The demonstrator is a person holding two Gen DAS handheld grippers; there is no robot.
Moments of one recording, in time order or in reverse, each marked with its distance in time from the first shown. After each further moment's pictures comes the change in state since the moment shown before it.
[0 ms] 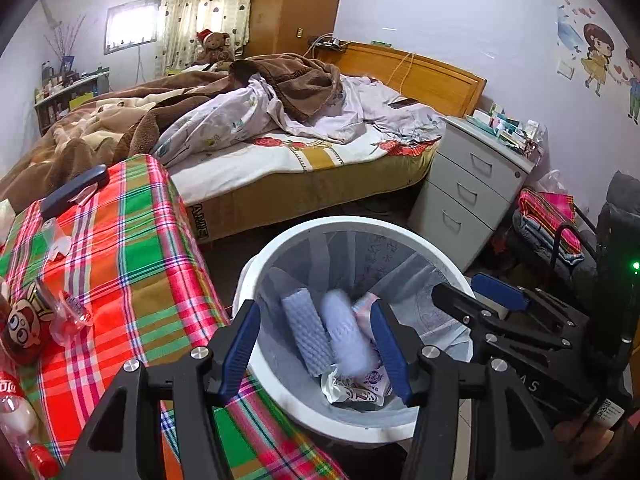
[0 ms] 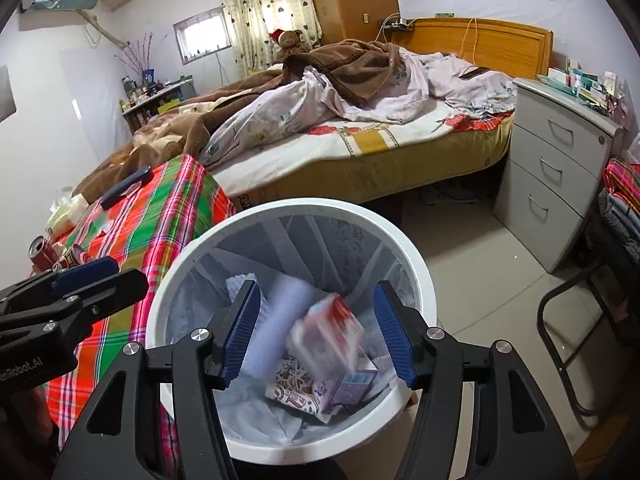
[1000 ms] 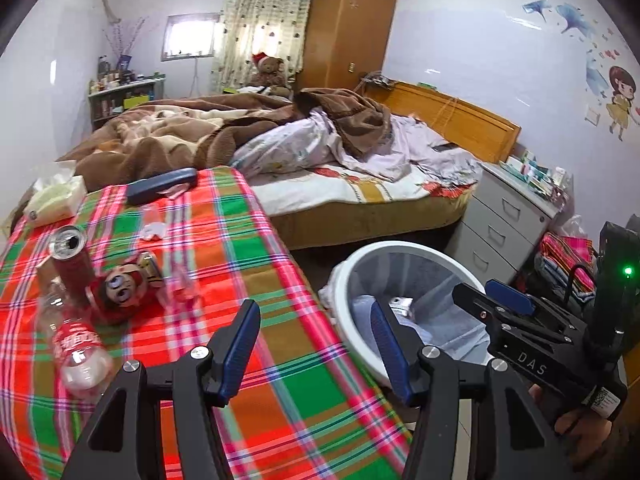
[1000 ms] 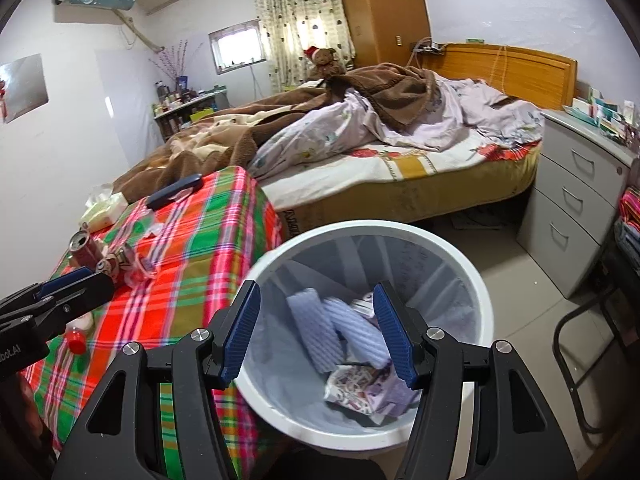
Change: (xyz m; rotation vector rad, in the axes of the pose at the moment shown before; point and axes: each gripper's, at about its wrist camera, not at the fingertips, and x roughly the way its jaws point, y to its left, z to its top) left arm -0.093 0.063 -0.030 -0.121 -0.126 0.119; right arm -0.020 0.058 -0.001 -0.070 -0.070 0.087
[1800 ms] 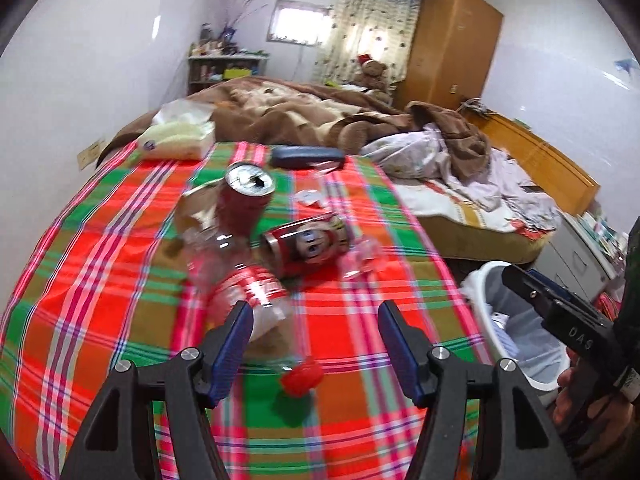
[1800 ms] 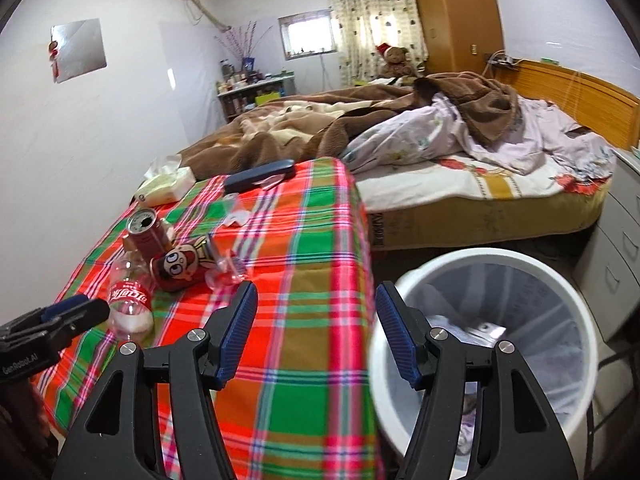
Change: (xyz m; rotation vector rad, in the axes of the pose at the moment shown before) left arm -0.038 0.140 -0.039 -0.254 -0.001 0.239; right arm 0.034 0.091 0.010 -0.139 0.037 0.187
